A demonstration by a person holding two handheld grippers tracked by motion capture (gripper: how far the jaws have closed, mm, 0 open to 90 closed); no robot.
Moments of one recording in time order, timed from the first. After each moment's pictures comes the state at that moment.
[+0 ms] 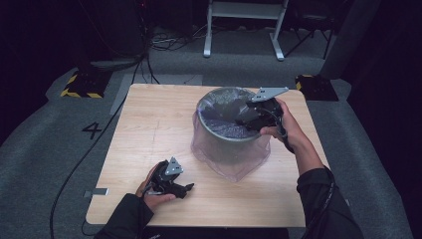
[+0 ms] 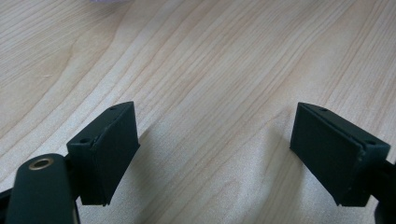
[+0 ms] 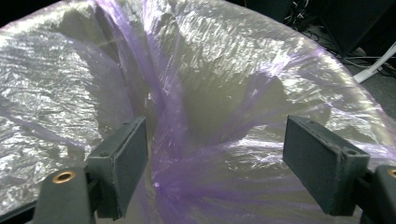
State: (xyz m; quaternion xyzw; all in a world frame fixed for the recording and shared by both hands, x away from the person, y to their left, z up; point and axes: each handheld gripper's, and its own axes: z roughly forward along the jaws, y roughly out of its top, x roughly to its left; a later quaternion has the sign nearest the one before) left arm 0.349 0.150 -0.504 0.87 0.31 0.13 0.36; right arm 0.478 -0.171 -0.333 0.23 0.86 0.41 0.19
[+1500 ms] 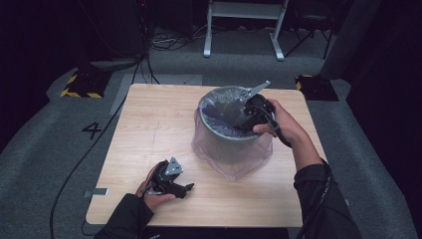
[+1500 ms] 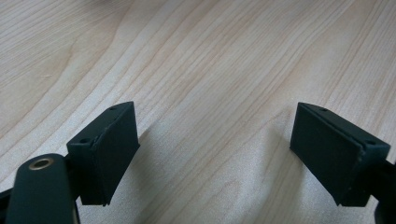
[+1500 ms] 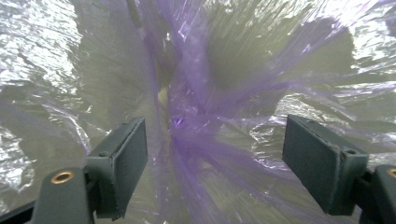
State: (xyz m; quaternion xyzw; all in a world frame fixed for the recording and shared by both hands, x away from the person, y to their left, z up) left arm 0.348 0.150 -0.504 0.87 0.31 0.13 0.36; right arm 0.493 -0.151 -0.335 0.25 0.92 0.28 0.12
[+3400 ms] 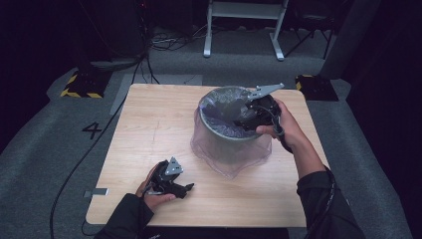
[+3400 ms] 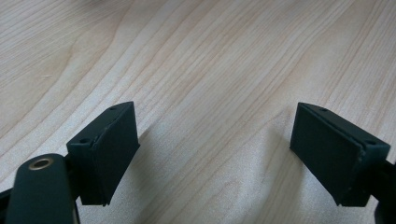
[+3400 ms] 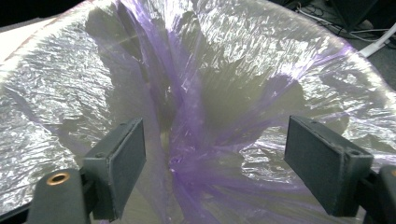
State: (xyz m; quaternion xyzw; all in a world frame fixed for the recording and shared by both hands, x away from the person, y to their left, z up) left arm 0.349 0.150 -0.504 0.87 0.31 0.13 0.36; right arm 0.473 -0.161 -0.322 0.26 0.87 0.38 0.17
